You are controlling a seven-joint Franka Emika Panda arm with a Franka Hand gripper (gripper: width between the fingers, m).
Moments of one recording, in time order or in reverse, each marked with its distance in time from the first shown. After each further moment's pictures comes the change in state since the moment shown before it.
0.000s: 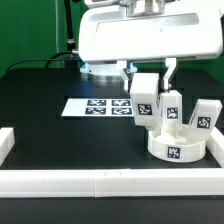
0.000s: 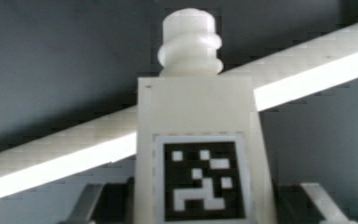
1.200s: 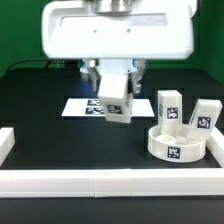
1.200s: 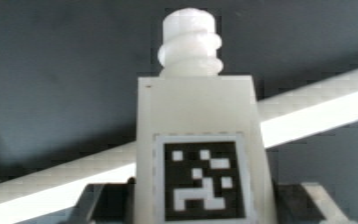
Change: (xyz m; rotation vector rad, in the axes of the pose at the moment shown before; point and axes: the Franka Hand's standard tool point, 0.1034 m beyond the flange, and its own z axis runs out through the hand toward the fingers) arm 0.023 0.039 0.004 -0.058 -0.280 -0.001
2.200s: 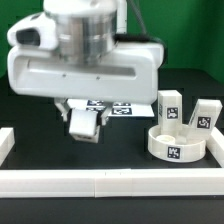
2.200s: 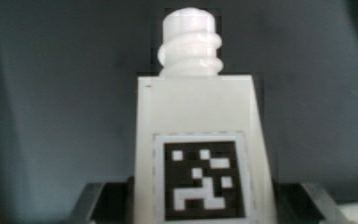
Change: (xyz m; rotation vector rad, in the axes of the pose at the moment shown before) arm 0.000 0.048 0.038 -0.092 -0.341 -0.162
